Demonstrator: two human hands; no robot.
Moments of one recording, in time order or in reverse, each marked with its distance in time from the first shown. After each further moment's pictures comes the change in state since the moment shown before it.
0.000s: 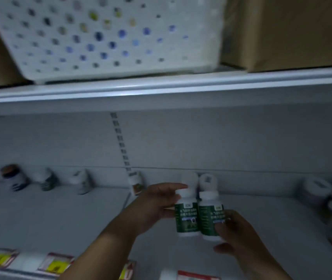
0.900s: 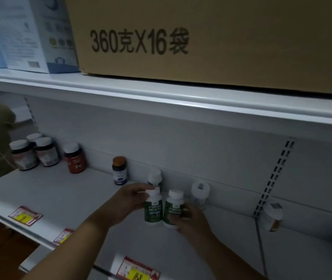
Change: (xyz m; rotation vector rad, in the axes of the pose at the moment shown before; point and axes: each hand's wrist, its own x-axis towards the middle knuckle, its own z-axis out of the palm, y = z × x) left_hand -0.106 -0.014 -0.461 0.057 0.371 0.047; right_hand 0.150 0.094 0.449 -0.385 -0.160 0.042
